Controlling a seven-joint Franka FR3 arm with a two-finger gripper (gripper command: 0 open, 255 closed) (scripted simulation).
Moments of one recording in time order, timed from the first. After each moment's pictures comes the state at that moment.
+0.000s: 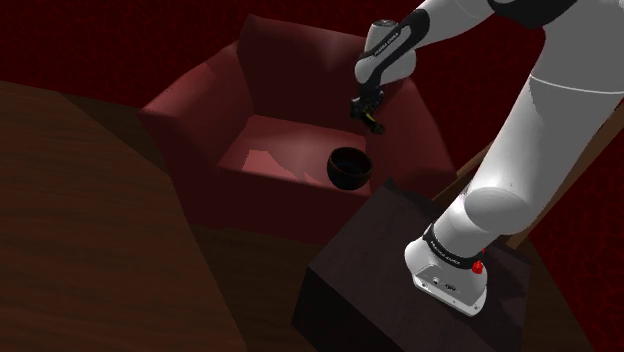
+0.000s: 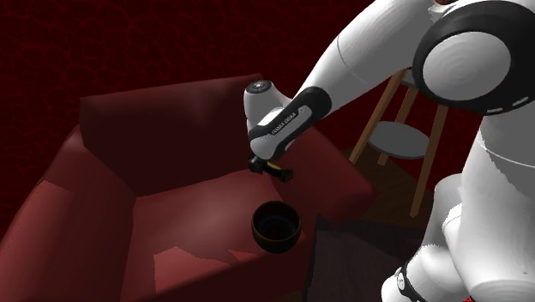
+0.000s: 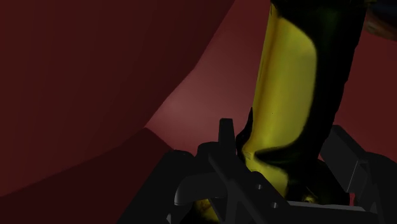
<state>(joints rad) -0.10 0.19 -0.46 -2.28 -0.17 2.55 0.01</state>
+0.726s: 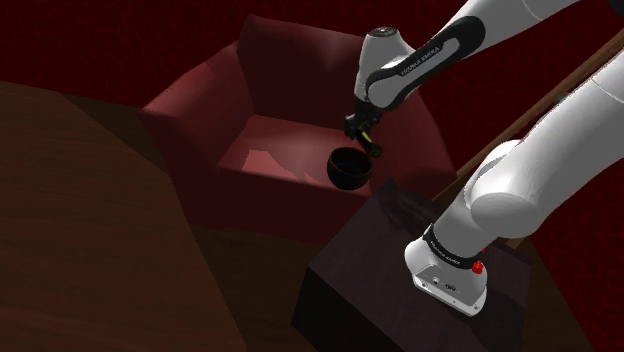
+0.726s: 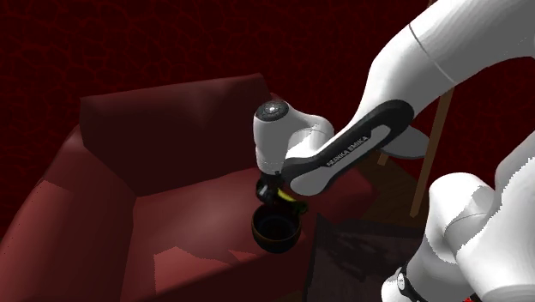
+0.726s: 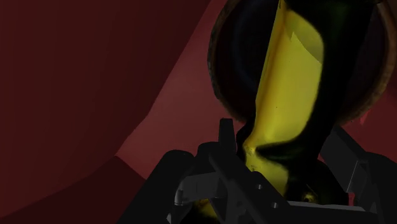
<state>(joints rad) 0.01 -0.15 -0.40 -2.62 -0.44 2.52 0.40</state>
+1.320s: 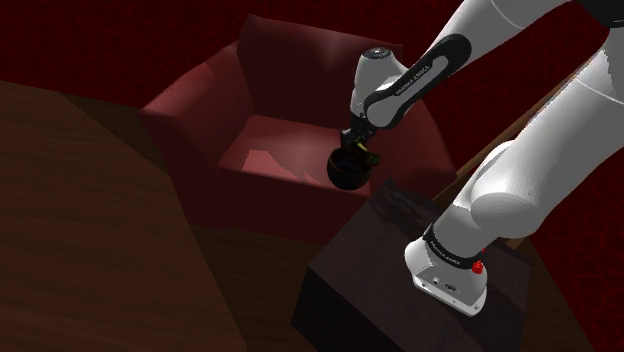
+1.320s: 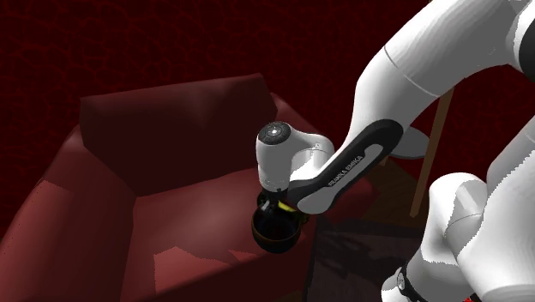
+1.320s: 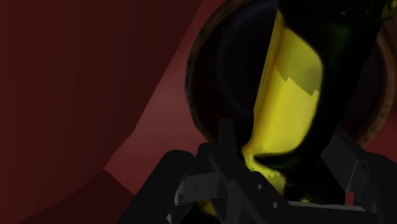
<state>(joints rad) 0.01 -0.06 -0.39 -2.68 -0.48 2.65 0.48</state>
